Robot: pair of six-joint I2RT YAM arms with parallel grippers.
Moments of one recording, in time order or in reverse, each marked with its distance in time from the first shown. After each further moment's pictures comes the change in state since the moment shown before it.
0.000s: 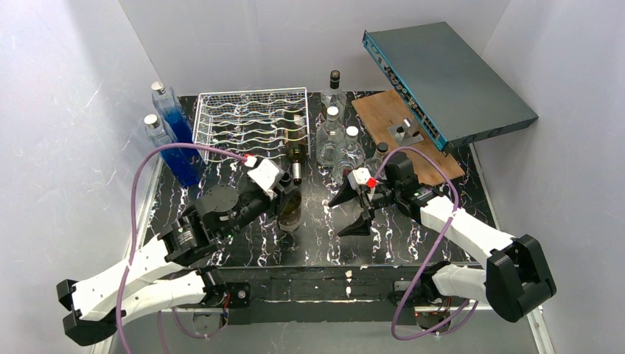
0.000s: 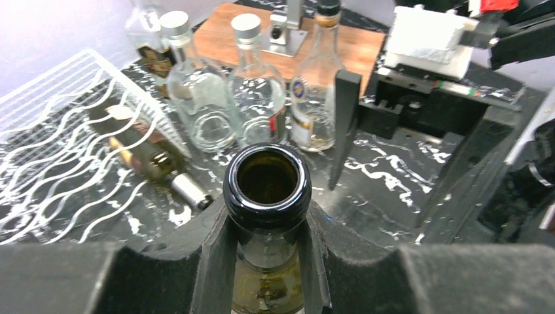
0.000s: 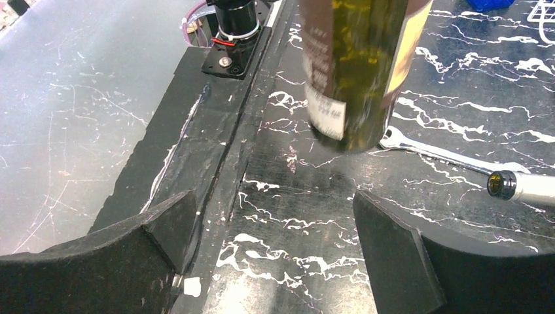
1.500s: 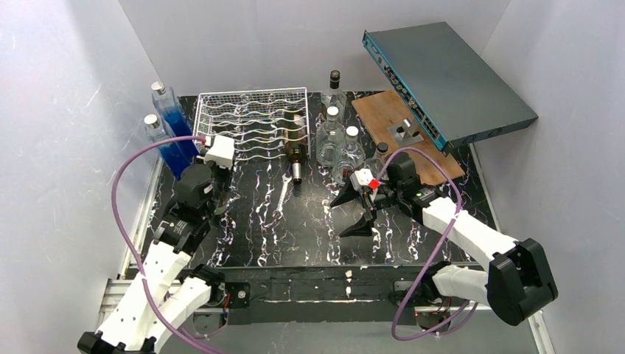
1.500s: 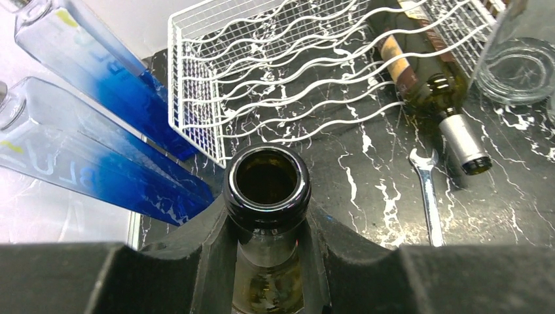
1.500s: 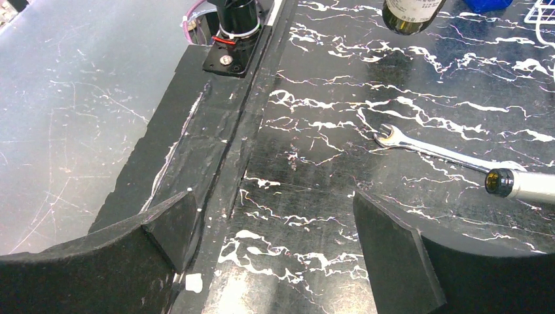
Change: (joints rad) left arm 0.623 -0.055 -0.102 -0.073 -0.134 0.222; right arm -0.012 -0.022 0.000 -0.048 -0.006 -0.039
